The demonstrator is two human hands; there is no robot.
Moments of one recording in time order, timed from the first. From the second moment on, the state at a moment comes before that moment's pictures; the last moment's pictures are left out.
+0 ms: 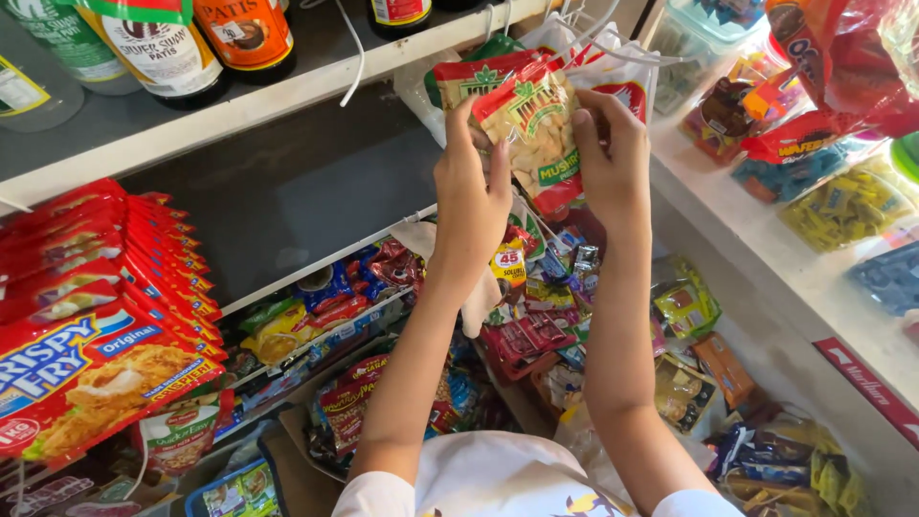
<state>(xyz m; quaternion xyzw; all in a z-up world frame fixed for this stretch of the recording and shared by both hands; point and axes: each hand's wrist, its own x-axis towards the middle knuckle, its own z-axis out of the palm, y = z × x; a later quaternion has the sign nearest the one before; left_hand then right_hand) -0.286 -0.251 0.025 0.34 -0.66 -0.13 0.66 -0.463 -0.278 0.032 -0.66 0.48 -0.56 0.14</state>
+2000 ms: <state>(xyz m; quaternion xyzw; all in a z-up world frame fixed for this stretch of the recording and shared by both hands) -0.325 -0.256 0.058 0.18 -0.54 -0.28 0.78 -0.492 -0.283 0.076 -0.57 0.25 -0.76 0.18</state>
